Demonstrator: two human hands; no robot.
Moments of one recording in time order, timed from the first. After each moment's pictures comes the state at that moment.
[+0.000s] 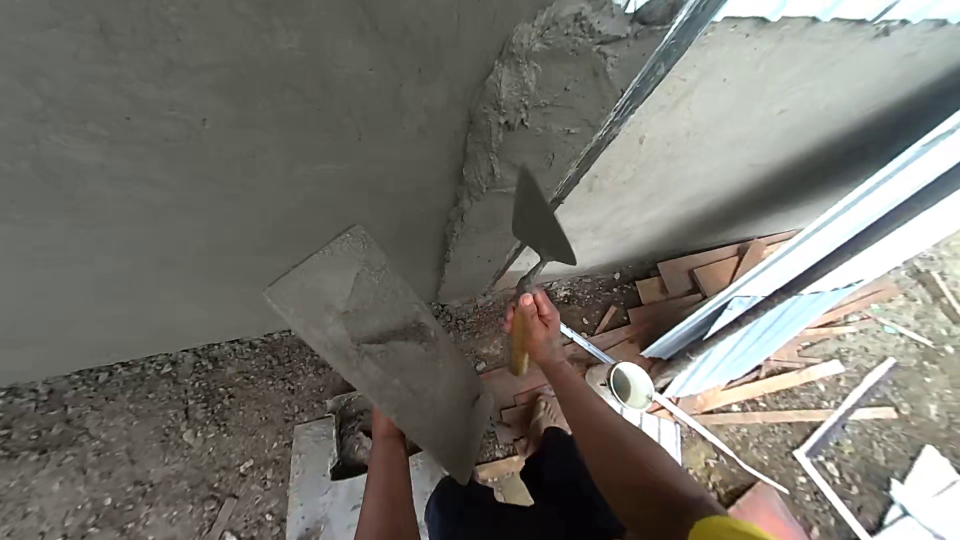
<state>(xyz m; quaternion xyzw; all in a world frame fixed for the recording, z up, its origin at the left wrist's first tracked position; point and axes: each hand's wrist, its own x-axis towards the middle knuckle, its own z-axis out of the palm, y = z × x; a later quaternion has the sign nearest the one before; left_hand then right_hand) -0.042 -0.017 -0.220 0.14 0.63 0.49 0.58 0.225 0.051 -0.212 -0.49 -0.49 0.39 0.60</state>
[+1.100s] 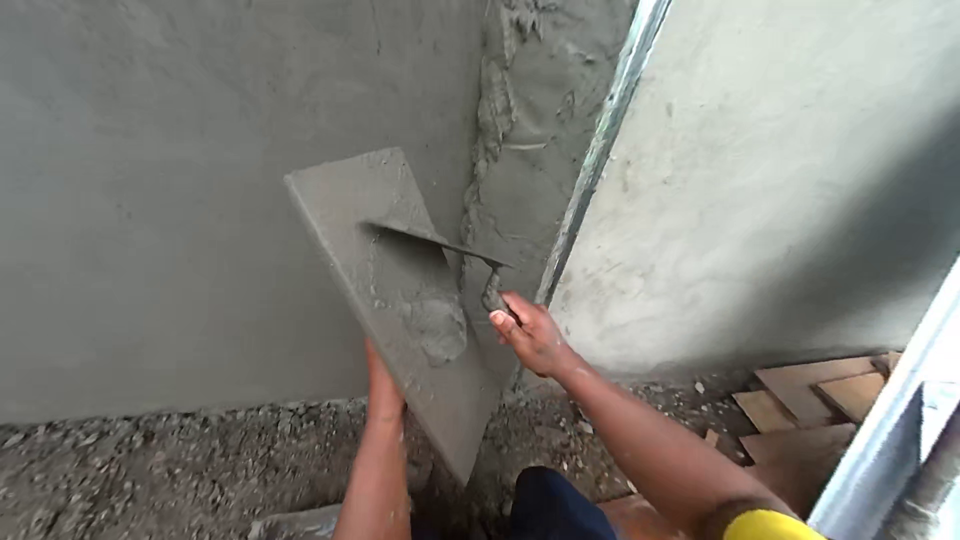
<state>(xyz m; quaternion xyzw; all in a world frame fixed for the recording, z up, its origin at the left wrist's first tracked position) 0.008 0.041 -0.377 0.36 0.42 0.71 0.43 0.239 0.090 -0.372 -0.35 -0.80 0.16 0.46</state>
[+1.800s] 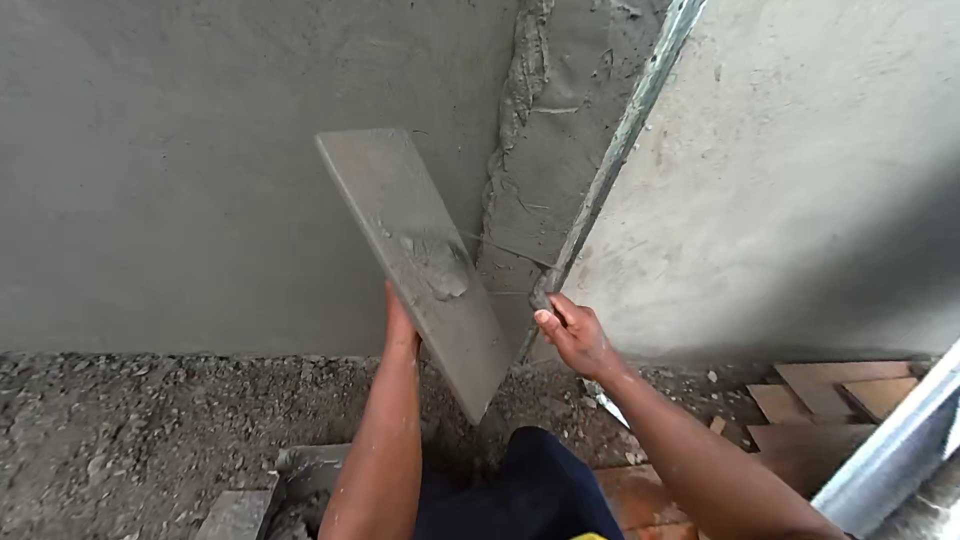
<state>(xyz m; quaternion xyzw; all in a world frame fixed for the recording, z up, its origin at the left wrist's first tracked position) 0.006 0.036 -0.378 0.33 0.43 0.70 0.46 0.282 0.049 -0.419 -0.40 -0.80 0.12 0.43</state>
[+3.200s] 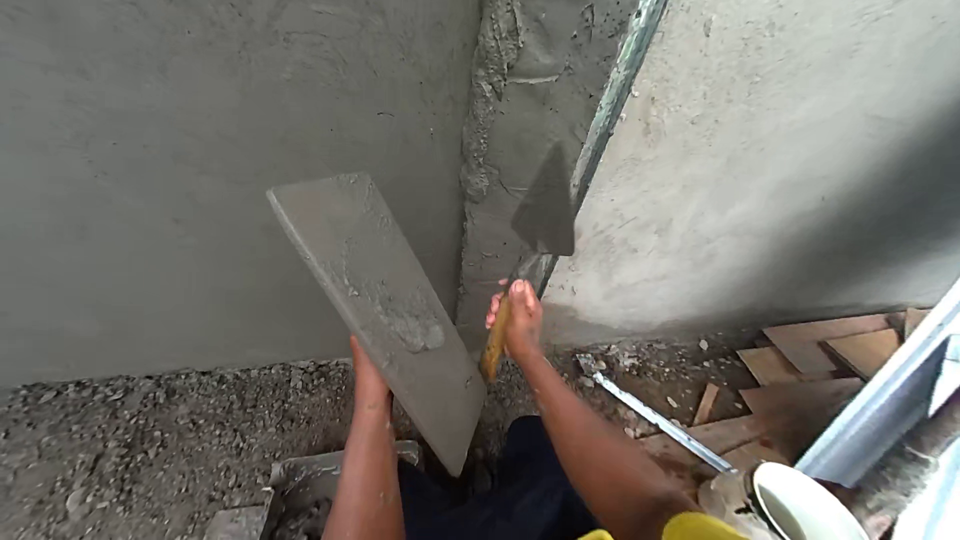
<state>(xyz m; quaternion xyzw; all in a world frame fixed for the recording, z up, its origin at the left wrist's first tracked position) -0.017 0.017 -0.437 0.35 0.50 0.68 0.42 0.201 0.102 -0.490 -0.33 -0.49 0.42 0.69</state>
